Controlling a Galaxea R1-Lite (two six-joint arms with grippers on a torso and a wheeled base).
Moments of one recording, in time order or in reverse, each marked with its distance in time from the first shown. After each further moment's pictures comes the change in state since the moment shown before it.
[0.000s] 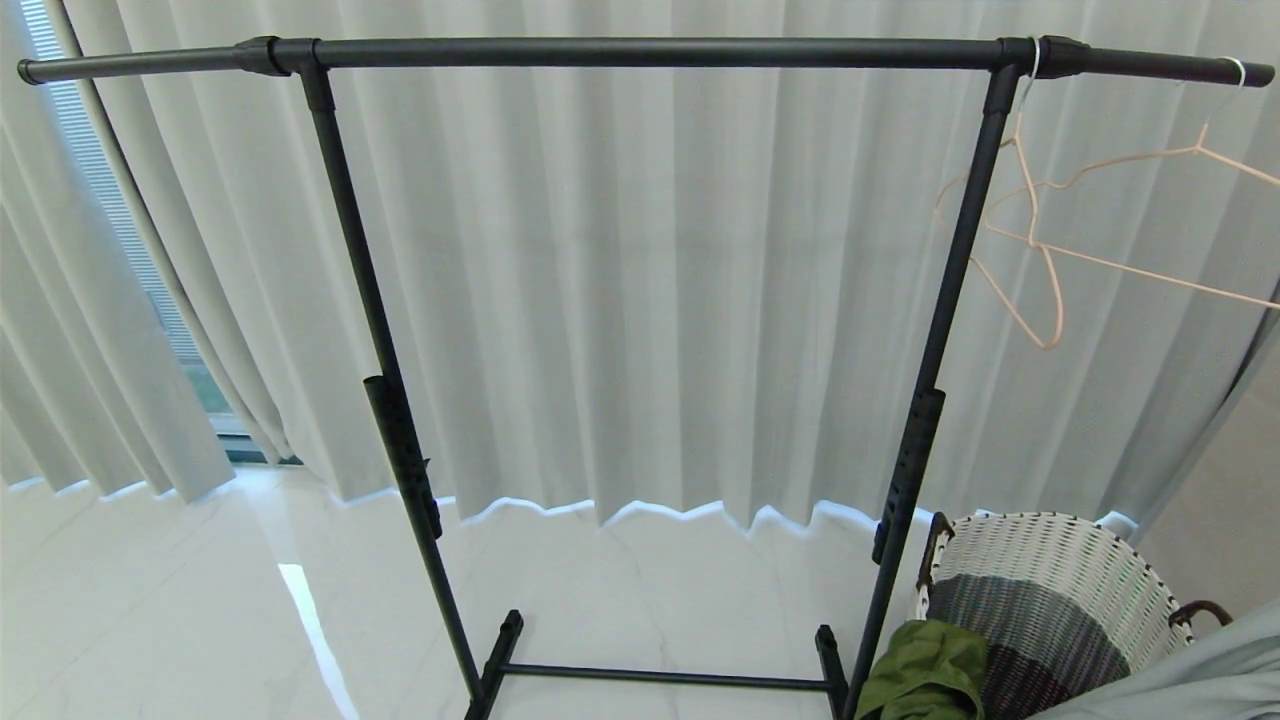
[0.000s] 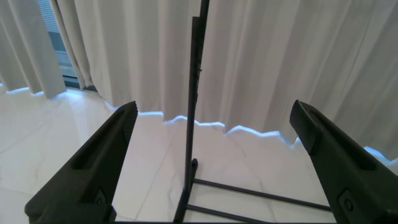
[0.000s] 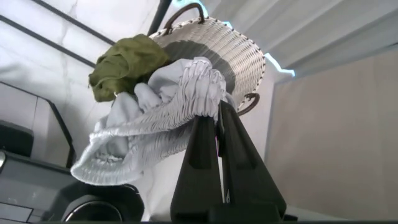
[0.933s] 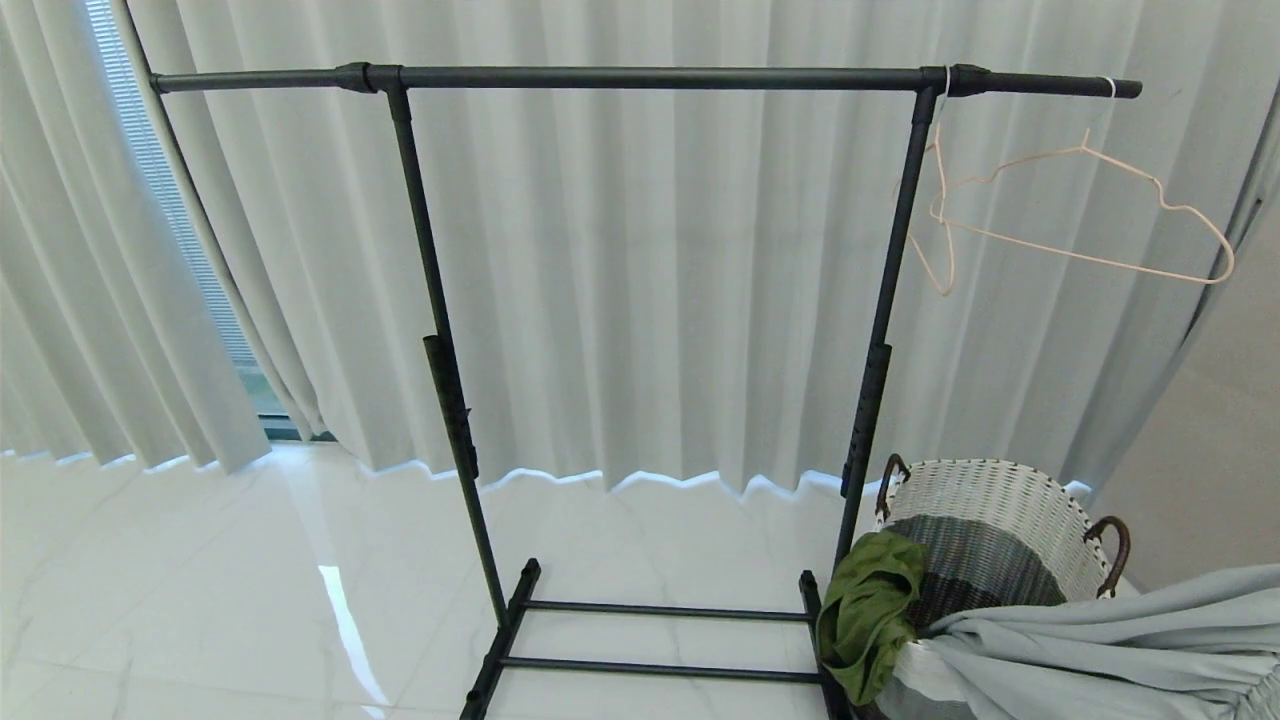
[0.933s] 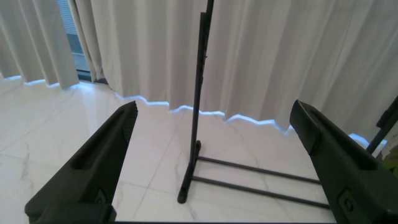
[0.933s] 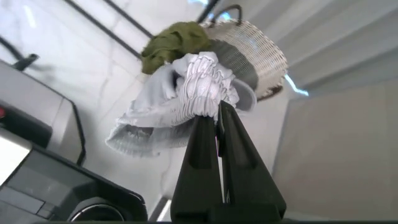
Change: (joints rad) left arm 0.000 0.000 0.000 -0.001 0.000 -0.003; right arm 0.140 -0.021 0.002 -0.001 0.060 -0.011
